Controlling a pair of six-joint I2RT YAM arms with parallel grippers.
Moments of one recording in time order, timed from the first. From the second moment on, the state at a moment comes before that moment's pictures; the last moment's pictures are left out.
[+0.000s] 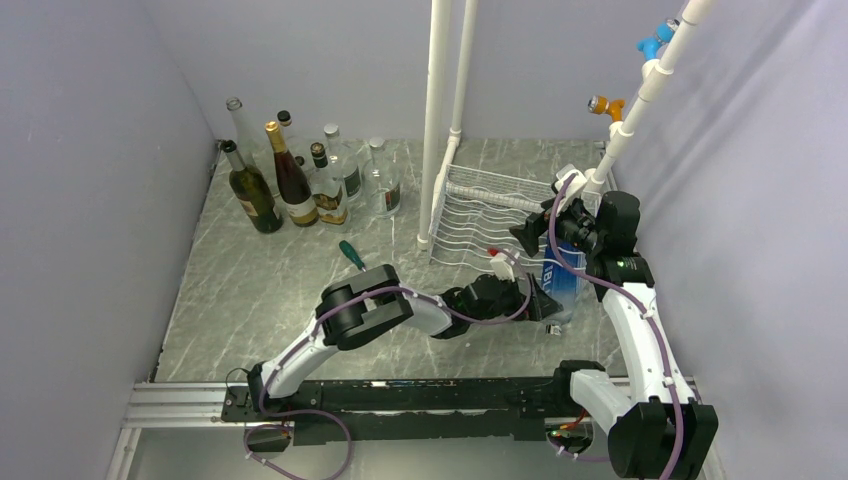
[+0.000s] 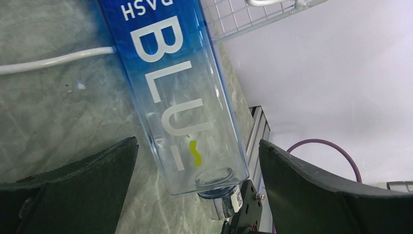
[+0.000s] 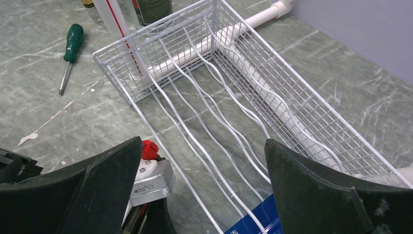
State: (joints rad) left arm -1.20 2.32 1.30 0.87 0.00 -1.05; right arm -0.05 0.96 0.81 -0.21 -0.69 -0.29
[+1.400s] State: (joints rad) left arm -1.17 2.30 1.26 0.88 0.06 -1.07; right arm -0.05 0.96 0.81 -0.21 -0.69 -0.30
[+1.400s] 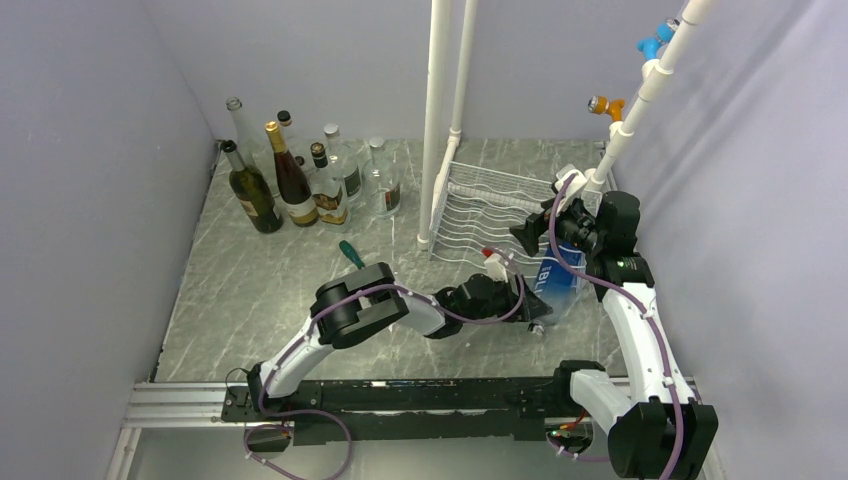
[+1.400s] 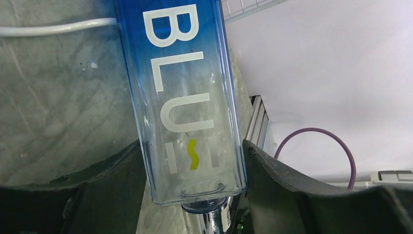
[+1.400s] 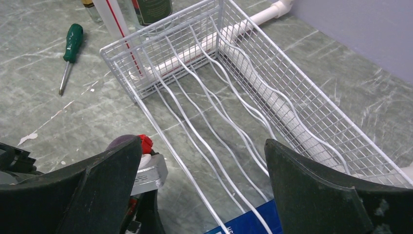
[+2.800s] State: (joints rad) left arm -1.06 1.85 0.71 0.93 0.22 -0.94; right arm -0.05 0.96 0.81 -0.24 -0.81 -0.36
